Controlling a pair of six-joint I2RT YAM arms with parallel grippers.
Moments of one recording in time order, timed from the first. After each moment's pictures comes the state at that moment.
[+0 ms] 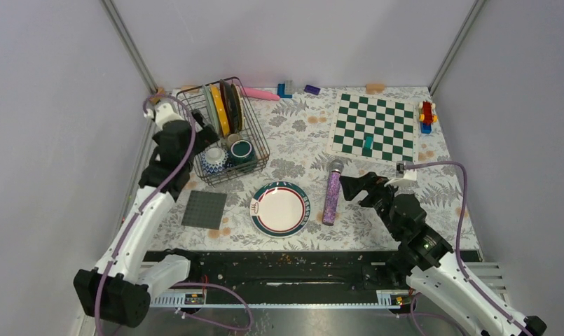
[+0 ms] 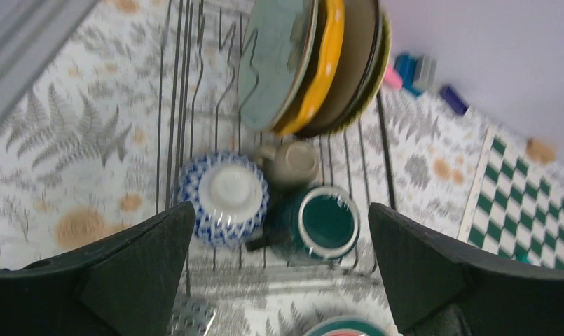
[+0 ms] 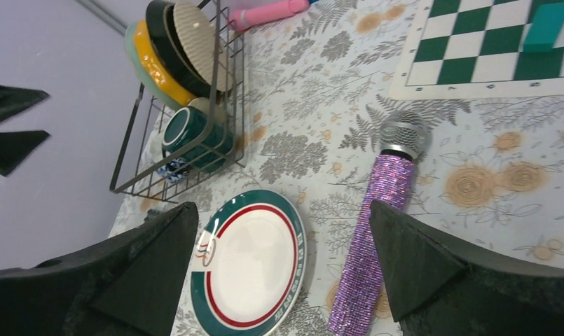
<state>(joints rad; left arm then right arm) -0.28 0.98 0.91 -0.35 -0.38 -0.59 0.67 0.43 0.40 -0.13 0.30 0.68</state>
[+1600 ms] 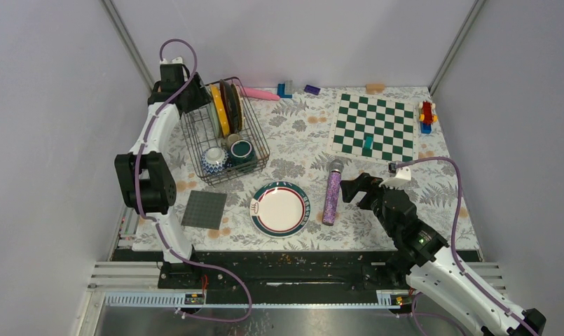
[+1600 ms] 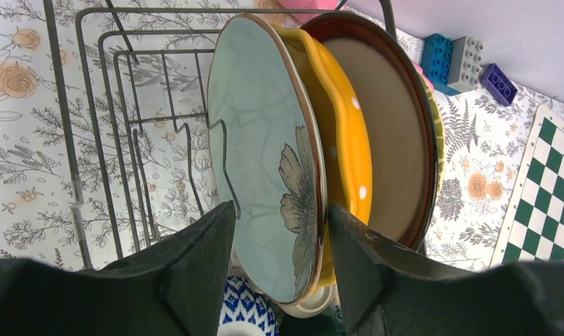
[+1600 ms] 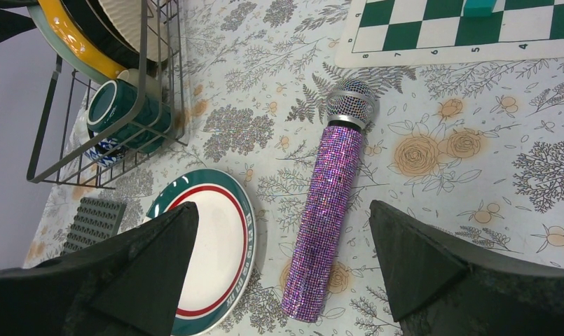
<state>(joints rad) 0.05 1.90 1.72 -0.46 0.12 -0.38 0.67 0.49 0.41 -0.23 0.38 0.65</state>
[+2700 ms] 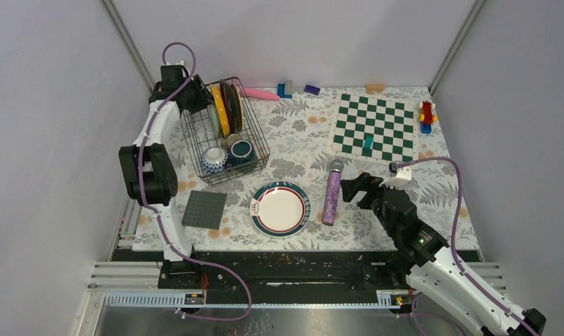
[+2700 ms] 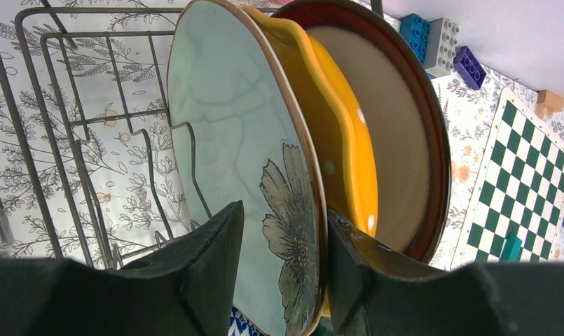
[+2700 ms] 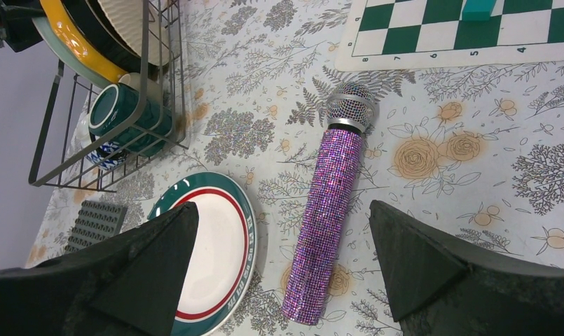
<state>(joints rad) 0.08 2.00 1.78 -0.45 0.27 -0.43 0.67 0.48 0.41 -0.23 0.38 0.65</state>
